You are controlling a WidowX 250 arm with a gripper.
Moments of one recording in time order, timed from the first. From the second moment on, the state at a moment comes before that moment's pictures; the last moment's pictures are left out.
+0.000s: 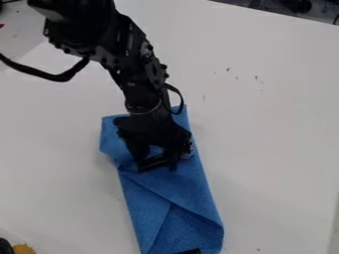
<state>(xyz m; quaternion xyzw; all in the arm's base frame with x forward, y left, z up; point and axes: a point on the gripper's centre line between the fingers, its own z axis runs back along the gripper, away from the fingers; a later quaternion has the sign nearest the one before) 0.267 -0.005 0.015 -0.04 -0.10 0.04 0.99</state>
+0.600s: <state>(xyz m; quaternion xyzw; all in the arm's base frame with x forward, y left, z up) 0.267 -0.004 0.017 -0.02 -0.08 0.02 1.00</state>
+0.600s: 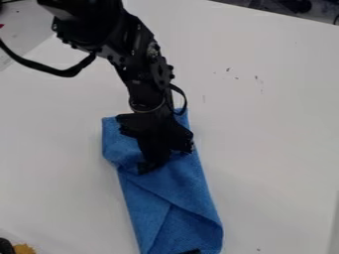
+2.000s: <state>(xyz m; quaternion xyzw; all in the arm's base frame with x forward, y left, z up) 0.368 0.065 0.037 -0.02 -0.01 -0.10 0.99</state>
